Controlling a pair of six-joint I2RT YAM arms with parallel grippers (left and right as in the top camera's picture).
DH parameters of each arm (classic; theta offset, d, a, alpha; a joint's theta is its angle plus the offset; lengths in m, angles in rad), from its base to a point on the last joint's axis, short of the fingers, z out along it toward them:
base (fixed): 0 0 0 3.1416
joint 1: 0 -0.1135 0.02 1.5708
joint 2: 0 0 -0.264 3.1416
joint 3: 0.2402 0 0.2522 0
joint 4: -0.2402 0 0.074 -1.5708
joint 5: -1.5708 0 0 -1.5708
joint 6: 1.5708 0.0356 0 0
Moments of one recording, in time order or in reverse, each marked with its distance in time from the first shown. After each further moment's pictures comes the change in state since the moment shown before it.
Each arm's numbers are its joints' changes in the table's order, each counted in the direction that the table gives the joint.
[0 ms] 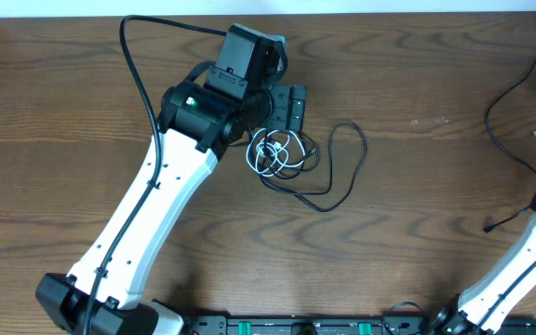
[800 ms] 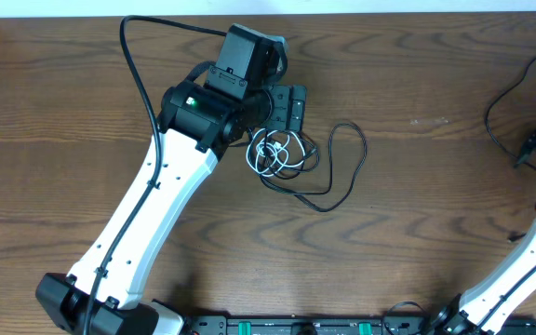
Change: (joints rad) left arm 0.000 0.000 0.000 -0.004 0.000 0.000; right arm 0.052 -0.001 -0.424 0.085 -0.071 -0.080
